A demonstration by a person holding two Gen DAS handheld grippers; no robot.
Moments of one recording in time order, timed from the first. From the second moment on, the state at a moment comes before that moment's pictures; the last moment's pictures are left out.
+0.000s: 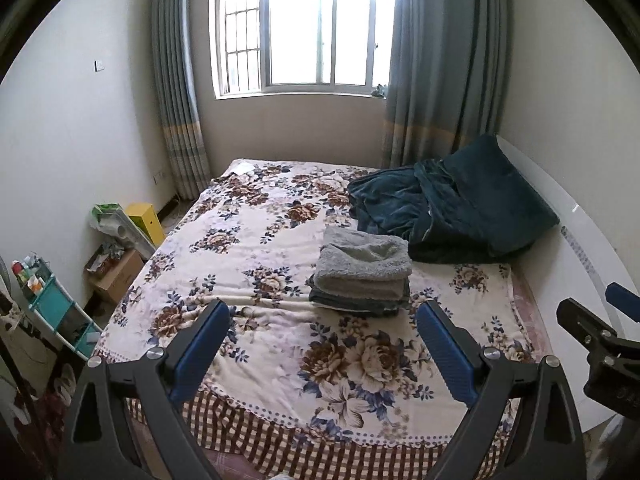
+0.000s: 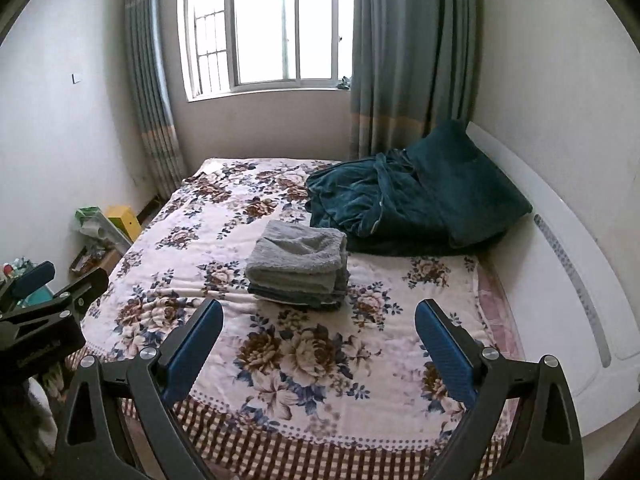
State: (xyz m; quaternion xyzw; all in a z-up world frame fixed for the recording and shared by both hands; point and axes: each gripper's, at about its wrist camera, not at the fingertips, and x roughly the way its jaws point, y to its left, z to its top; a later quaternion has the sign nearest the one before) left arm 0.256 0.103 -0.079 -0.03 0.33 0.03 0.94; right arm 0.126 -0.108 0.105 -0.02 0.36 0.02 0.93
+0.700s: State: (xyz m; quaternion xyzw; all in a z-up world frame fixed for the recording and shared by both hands) left arm 0.341 0.089 -0.122 0.01 0.34 0.04 0.94; right arm 0.234 -0.115 0.057 -0.02 0.36 -0.05 0.93
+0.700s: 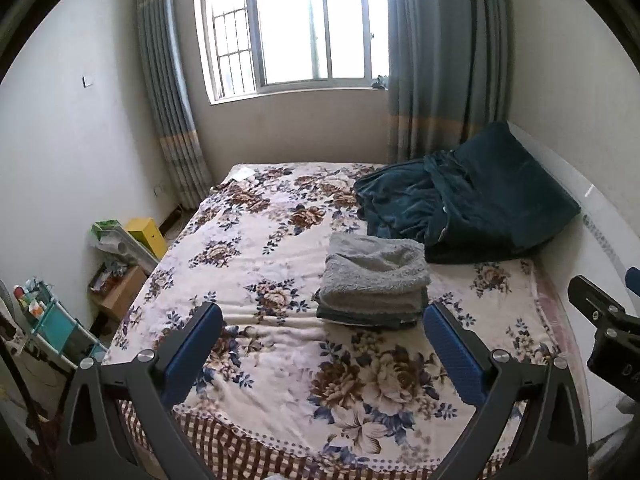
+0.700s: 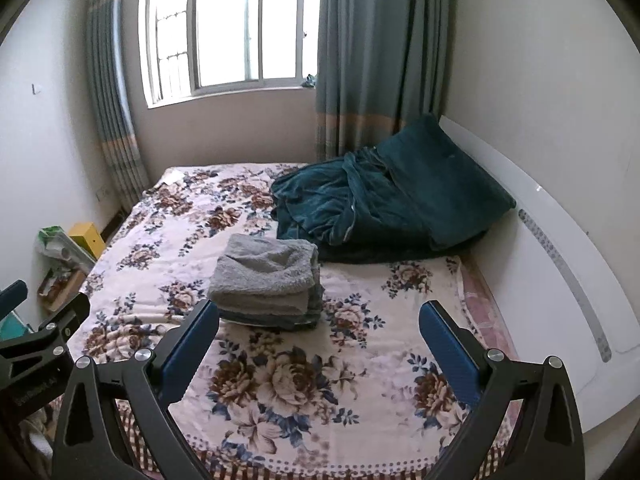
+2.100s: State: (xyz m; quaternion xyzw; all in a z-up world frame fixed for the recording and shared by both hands) left arm 0.365 0.086 -0.123 0.01 0.35 0.06 0.94; right arm 0.261 -0.112 0.012 -0.01 0.38 -0.04 0.92
